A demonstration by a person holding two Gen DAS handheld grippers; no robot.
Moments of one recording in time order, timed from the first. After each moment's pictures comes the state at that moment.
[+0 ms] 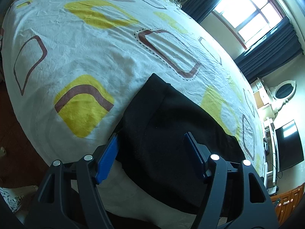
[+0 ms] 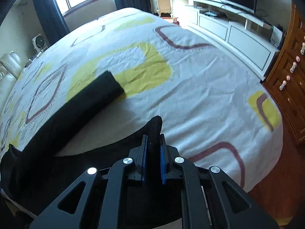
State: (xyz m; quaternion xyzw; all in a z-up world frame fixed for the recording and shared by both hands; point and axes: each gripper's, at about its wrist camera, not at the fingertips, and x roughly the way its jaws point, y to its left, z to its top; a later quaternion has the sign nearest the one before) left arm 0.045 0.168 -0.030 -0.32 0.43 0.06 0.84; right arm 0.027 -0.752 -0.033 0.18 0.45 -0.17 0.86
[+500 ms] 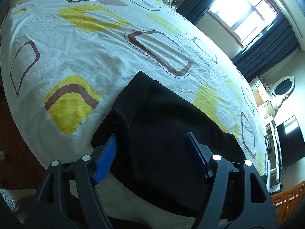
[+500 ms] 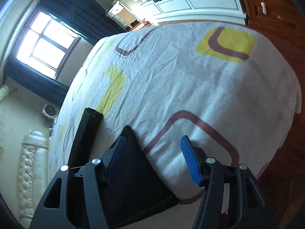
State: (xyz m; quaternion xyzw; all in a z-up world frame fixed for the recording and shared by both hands) left arm 0.048 0.149 -0.030 -0.30 0.42 0.06 0.85; right arm -0.068 -0.835 -0.089 0.48 0.36 -0.17 0.78
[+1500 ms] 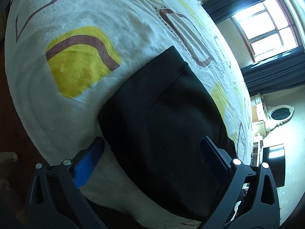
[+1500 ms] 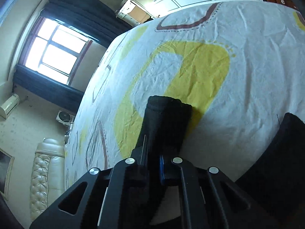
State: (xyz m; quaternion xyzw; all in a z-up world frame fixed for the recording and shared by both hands) left arm 0.042 0.166 -0.077 -0.42 0.45 0.07 0.78; right arm 0.109 -0.727 -0.075 0.50 0.31 -0.14 0.80
